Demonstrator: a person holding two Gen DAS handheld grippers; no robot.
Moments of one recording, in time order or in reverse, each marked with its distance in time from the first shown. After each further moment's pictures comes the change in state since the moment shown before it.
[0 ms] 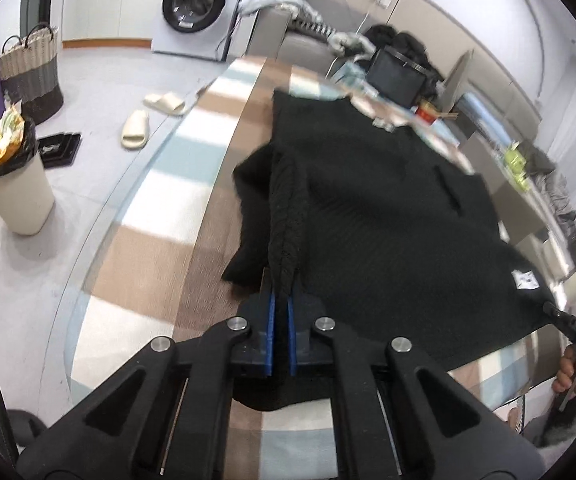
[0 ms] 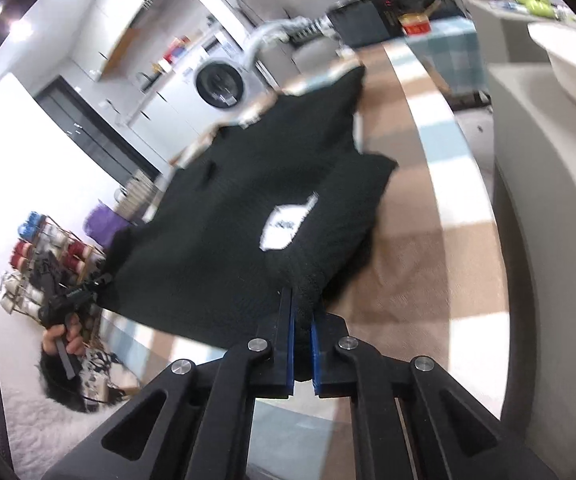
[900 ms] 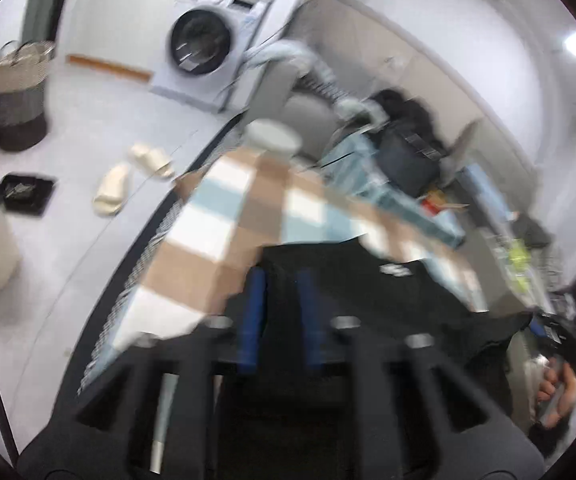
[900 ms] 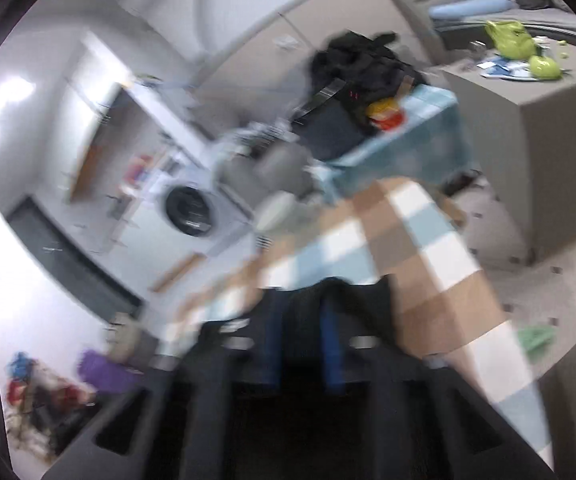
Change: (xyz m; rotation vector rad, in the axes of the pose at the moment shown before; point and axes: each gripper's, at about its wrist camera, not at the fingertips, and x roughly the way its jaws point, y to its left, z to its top) left arm 0.108 0.010 0.209 -0.132 -0.137 0.008; right arm 0.100 -0.012 0.236 0.259 -0.281 -0.170
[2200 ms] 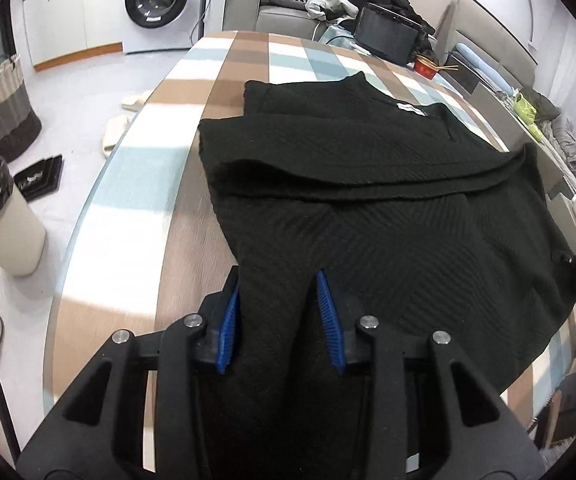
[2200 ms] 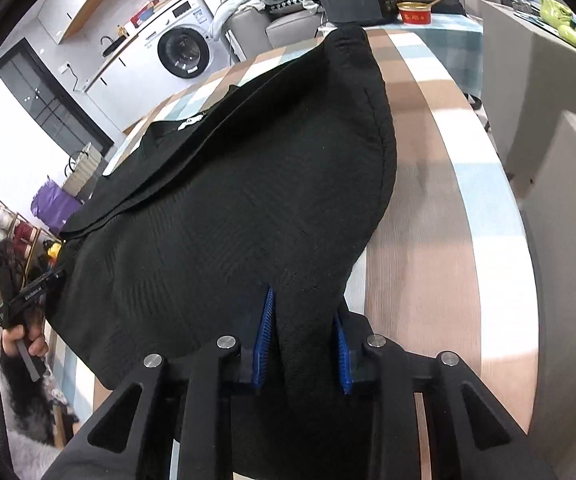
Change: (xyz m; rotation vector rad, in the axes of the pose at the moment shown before) left arm -0.039 0.004 -0.183 0.283 0.257 0.029; right arm -0.064 -0.035 -0.185 -0.355 0.420 -0.081
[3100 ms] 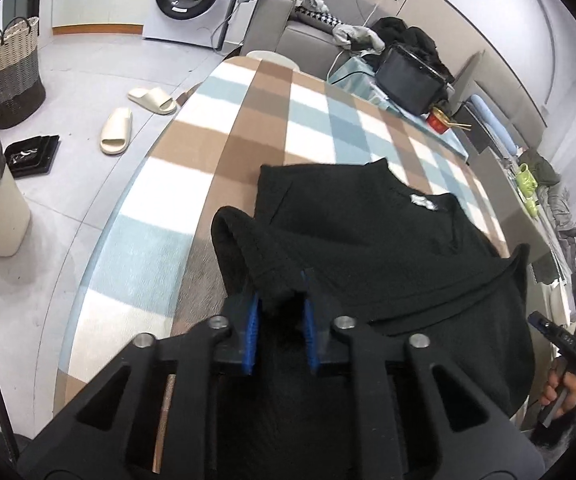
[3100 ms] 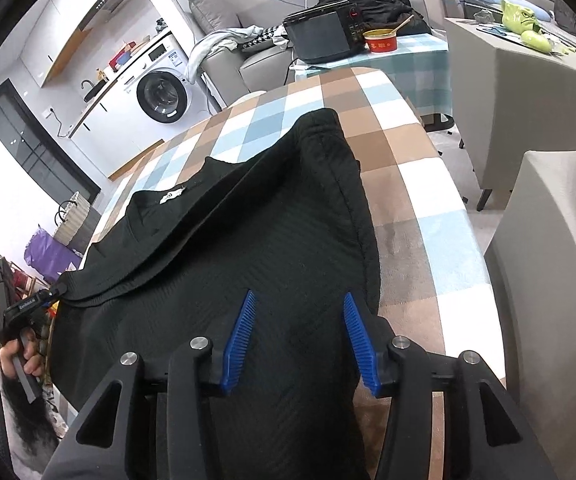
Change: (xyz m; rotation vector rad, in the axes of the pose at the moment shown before) left arm -0.001 0.023 0.087 -0.182 -0.049 -0.069; right arm -0.022 -0.008 0.039 0.107 -0.145 -0.028
